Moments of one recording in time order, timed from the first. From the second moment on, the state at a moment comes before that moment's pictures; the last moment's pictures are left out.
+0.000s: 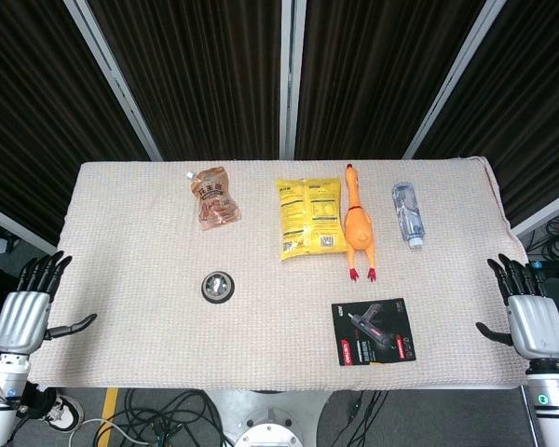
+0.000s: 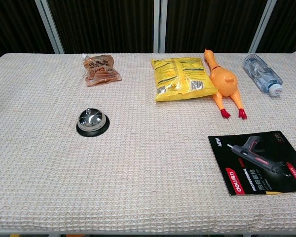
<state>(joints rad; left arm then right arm) -0.14 -1.26 -0.05 -1.44 1.52 1.46 -0.05 0.13 -1.12 0.09 -1.60 -1.43 1.38 -0.03</state>
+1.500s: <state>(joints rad) -0.56 -1.67 -0.11 -1.33 1.52 1.04 0.01 0.13 -1.09 0.10 -1.59 -1.36 1.34 0.06</state>
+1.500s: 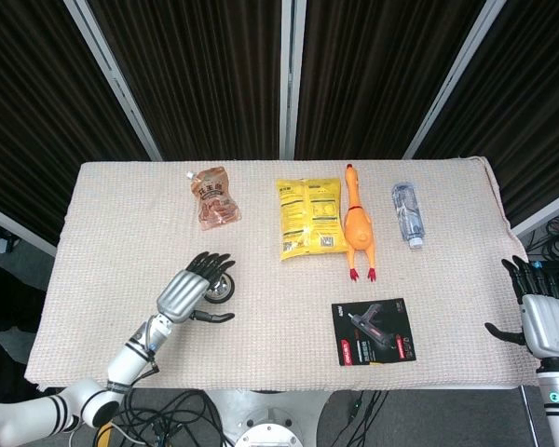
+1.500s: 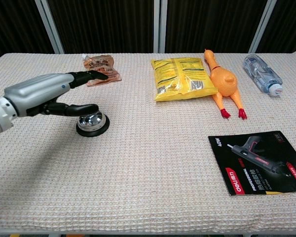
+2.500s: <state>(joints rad) -0.58 -1.88 -0.04 -0.99 1.47 1.01 -0.08 0.17 -1.07 0.11 -1.62 -1.38 1.33 0.04</state>
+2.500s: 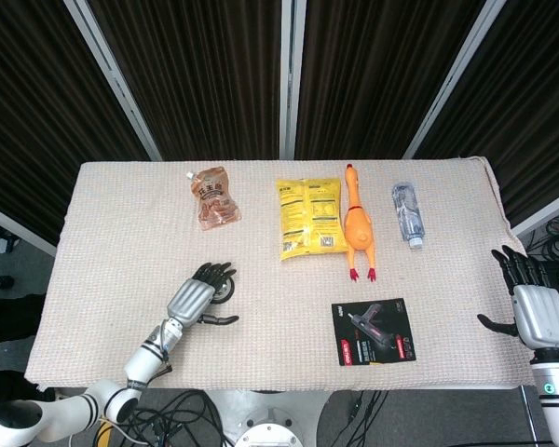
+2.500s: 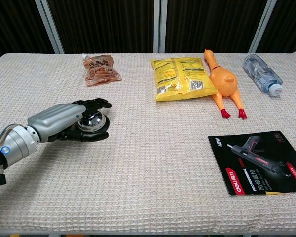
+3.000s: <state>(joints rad) -0.58 -1.89 -0.03 -1.00 1.49 1.03 -0.06 0.17 -1.07 0.11 -1.62 -1.38 1.32 0.04</state>
